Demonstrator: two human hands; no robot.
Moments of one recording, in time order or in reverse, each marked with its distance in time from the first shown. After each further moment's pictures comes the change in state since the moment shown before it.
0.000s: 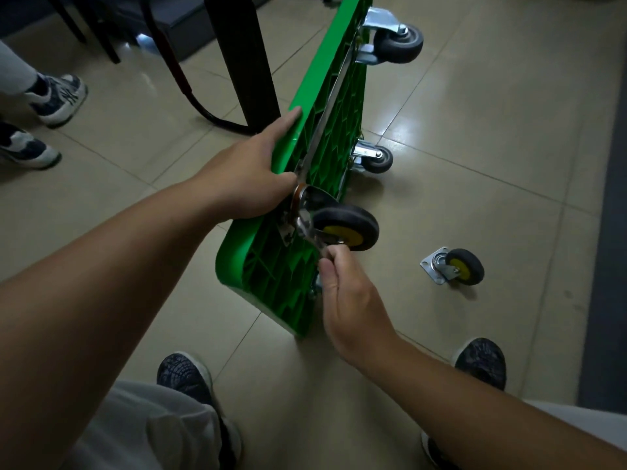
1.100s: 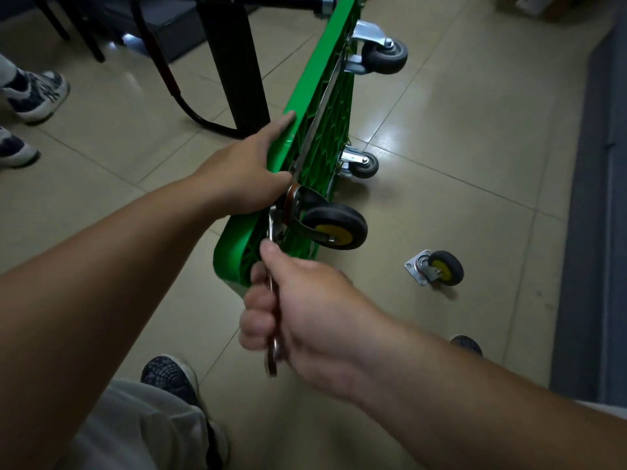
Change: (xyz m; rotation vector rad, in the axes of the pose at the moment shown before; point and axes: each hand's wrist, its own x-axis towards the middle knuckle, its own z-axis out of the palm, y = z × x) left_hand 0.001 -0.002 0.003 -0.028 0.023 0.011; right_hand -0.007 -0.107 -0.029 0.823 -0.431 0.499
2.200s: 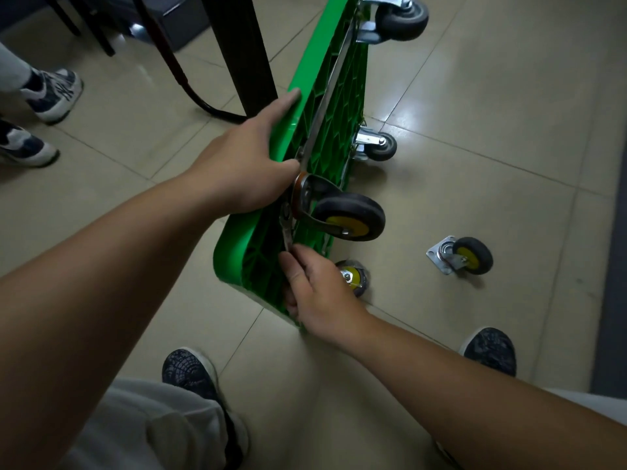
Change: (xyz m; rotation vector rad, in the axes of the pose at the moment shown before) left_hand 0.000 0.002 0.004 0.020 0.024 -0.037; right_hand 0.076 0.076 -0.041 -0.390 0.110 -0.209
